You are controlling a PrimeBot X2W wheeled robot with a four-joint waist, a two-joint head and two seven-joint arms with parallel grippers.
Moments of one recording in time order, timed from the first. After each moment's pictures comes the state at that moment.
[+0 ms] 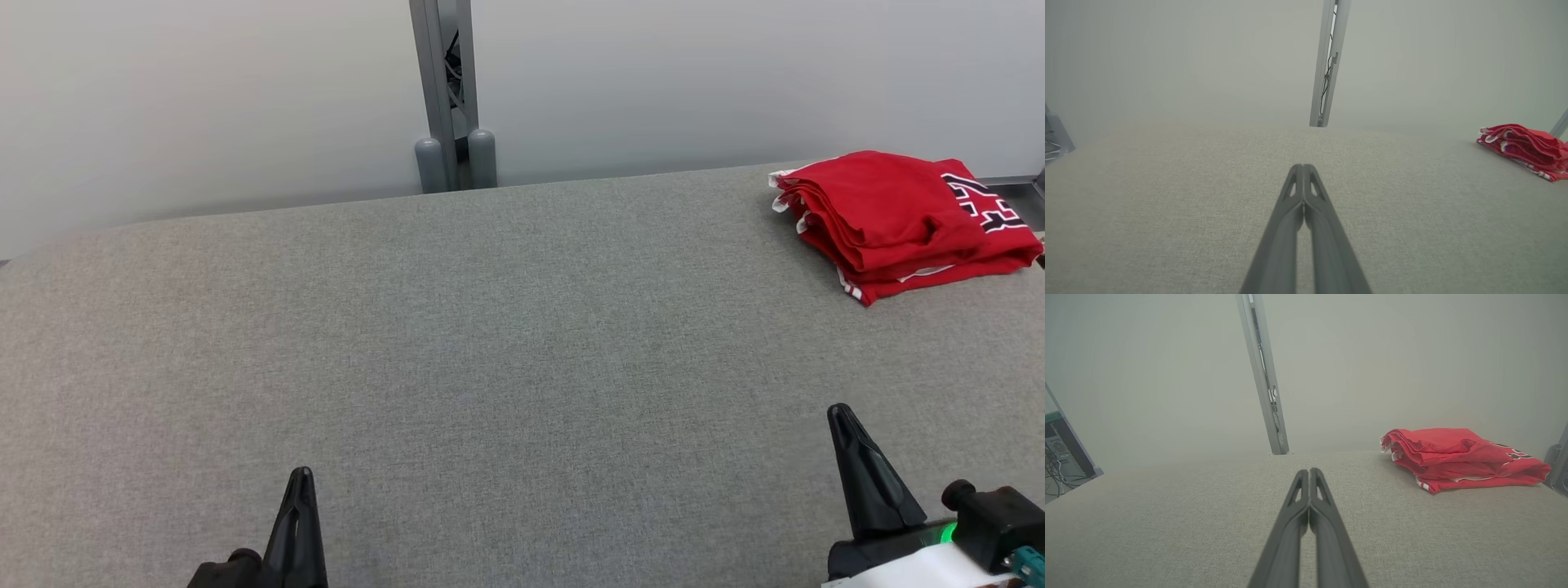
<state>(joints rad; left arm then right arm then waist) 0.17 0.04 -0.17 0.06 -0.23 0.21 -0.25 0.05 -0.13 0.12 0.08 0.26 0.13 -0.26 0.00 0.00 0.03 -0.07</state>
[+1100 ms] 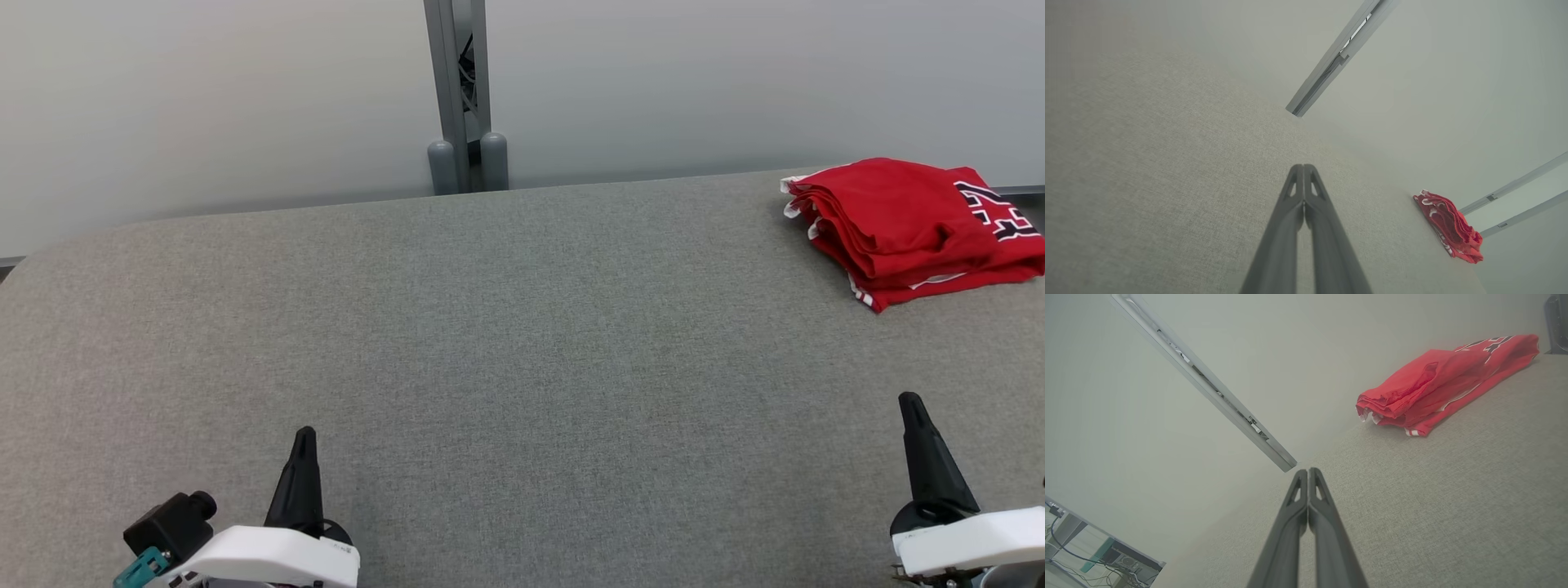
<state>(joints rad) 0.01 0.05 -0.15 0.20 -0.80 0.08 -0.15 0.01 -0.14 0.02 0.14 0.85 0.13 -0.13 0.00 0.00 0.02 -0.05</state>
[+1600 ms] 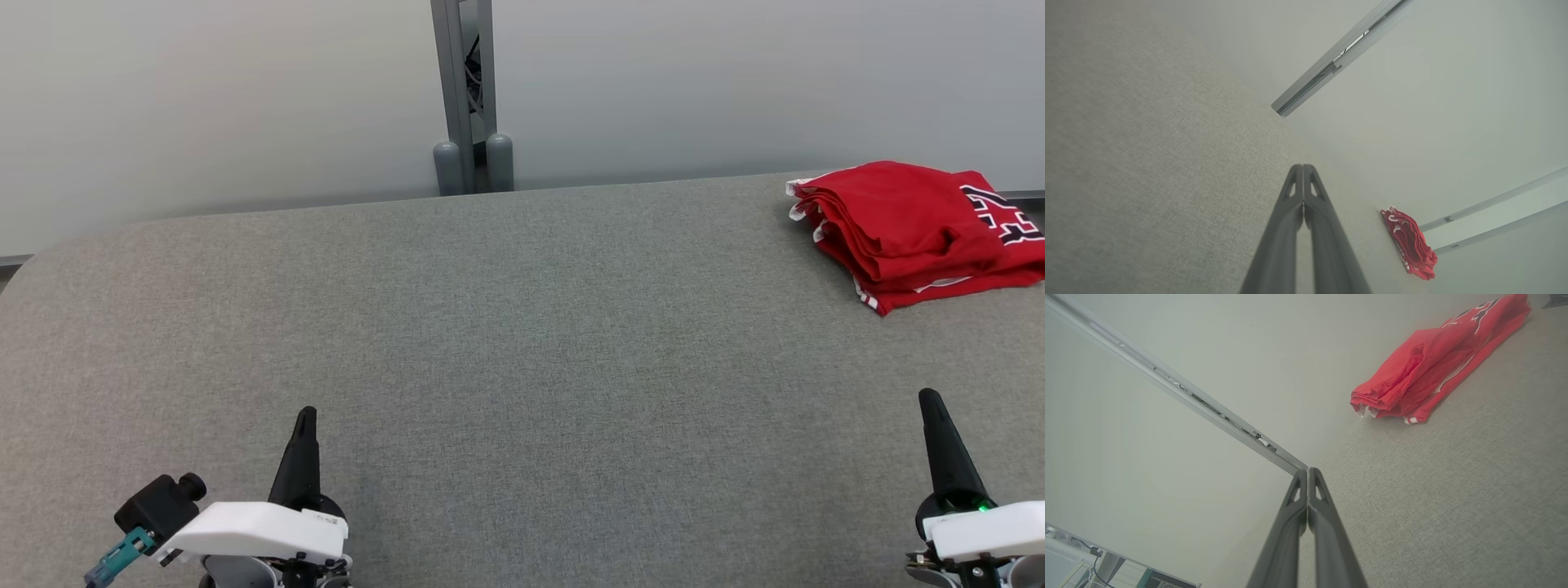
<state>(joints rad) -0.05 0.05 -0.14 0.24 -1.00 0.03 -0.12 0.00 -0.15 -0.02 0.16 1.05 0.13 -0.09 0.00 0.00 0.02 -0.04</state>
